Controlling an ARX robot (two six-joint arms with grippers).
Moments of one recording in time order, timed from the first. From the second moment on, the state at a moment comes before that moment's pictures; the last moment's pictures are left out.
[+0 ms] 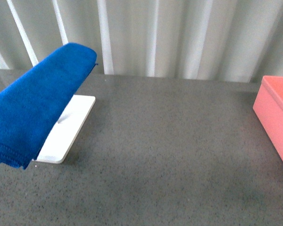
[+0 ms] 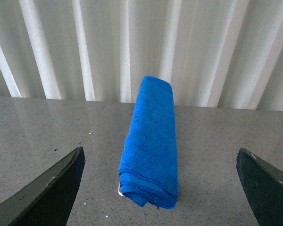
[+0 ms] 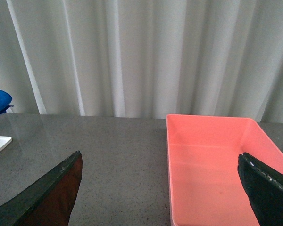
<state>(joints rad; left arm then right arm) 0.00 0.00 0.02 0.00 0.00 0.00 0.00 0.00 0.02 0.00 0.00 -0.01</state>
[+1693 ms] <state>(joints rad) -0.04 1.92 1.42 -0.25 0.01 0.20 0.00 0.00 0.02 0.00 0.00 -0.01</state>
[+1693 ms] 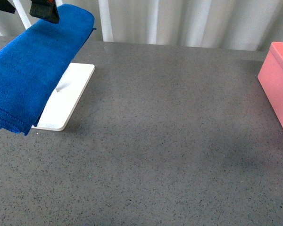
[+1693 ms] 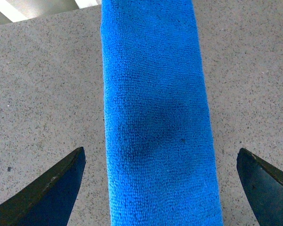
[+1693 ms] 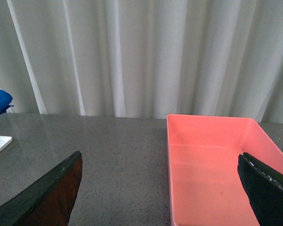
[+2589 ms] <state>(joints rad) -0.04 2.10 1.51 -0.21 -0.10 0.19 0.00 0.00 0.02 0.00 0.00 -0.01</state>
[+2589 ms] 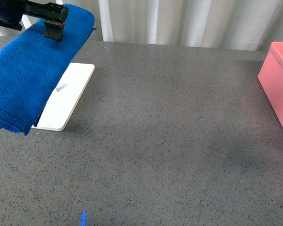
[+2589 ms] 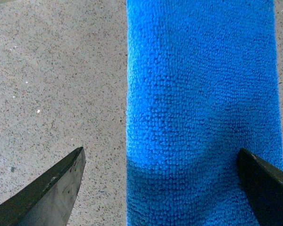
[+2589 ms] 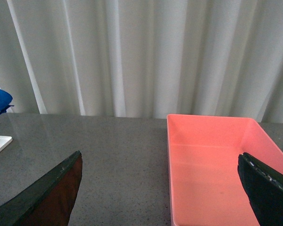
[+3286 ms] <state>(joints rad) -0.01 2.10 1.48 -0.18 -0.03 0.14 0.00 0.00 0.02 0.00 0.00 -0.01</state>
